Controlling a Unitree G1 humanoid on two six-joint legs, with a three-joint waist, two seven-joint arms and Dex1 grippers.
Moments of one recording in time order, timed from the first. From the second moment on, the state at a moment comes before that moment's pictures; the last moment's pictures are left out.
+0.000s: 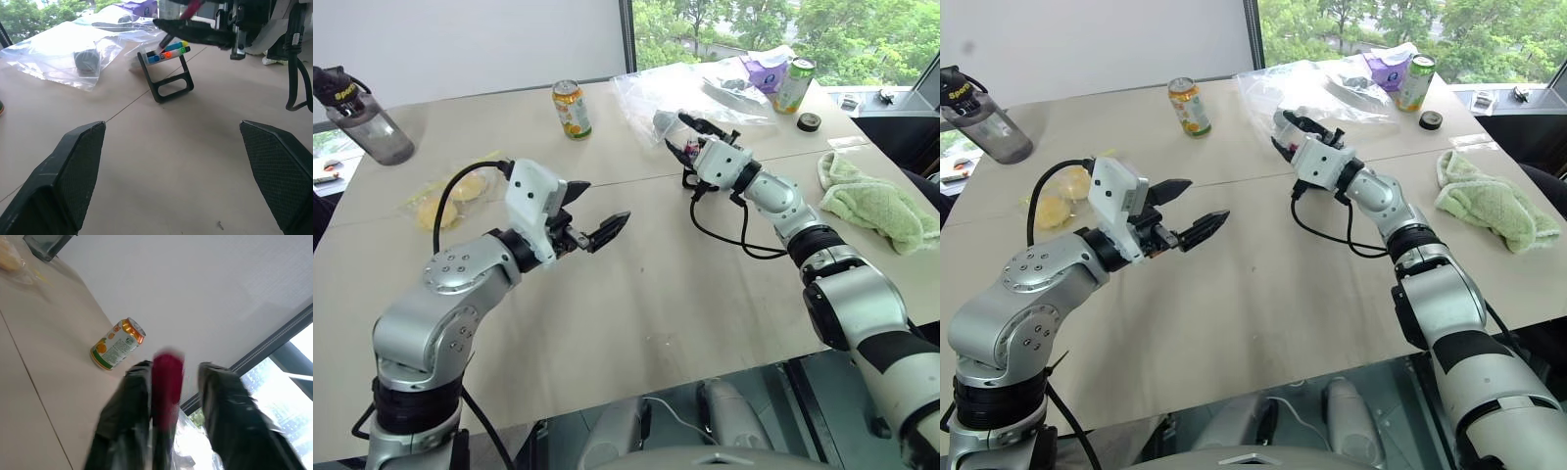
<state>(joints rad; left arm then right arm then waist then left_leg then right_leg) -0.27 0.64 0.19 -0.62 -0.62 0.83 -0.46 -1.13 -0.27 0.19 1.23 -0.32 -0.97 0.30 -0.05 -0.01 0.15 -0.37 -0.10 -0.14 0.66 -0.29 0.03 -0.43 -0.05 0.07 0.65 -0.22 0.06</state>
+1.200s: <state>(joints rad) -0.14 0.55 0.21 -0.58 -0.59 0.66 -0.47 -0.45 -0.57 0.08 0.32 0.38 -0.16 1.03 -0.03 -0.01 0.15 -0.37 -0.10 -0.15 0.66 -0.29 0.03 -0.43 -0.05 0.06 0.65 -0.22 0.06</state>
